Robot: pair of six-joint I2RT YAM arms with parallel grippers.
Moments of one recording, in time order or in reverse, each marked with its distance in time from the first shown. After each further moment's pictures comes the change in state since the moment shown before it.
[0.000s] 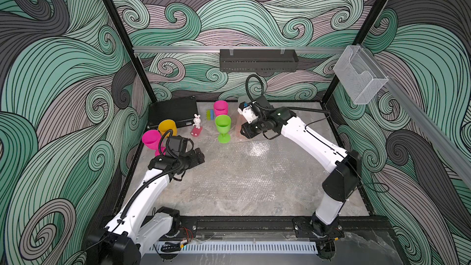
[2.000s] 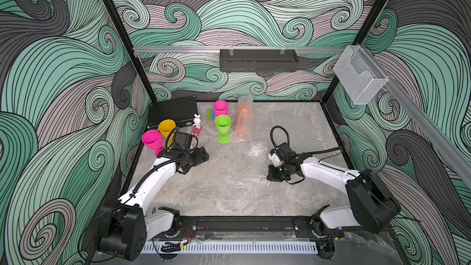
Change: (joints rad) left arm 0.000 0.174 0.018 0.072 0.098 -0.017; right arm -0.112 -0.328 -0.972 0.344 -0.167 0.363
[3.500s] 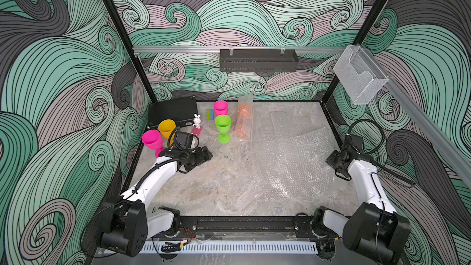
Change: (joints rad) left arm 0.000 0.039 -0.007 0.056 0.097 -0.006; right arm -0.920 -0.250 0.107 -0.229 0.431 -0.045
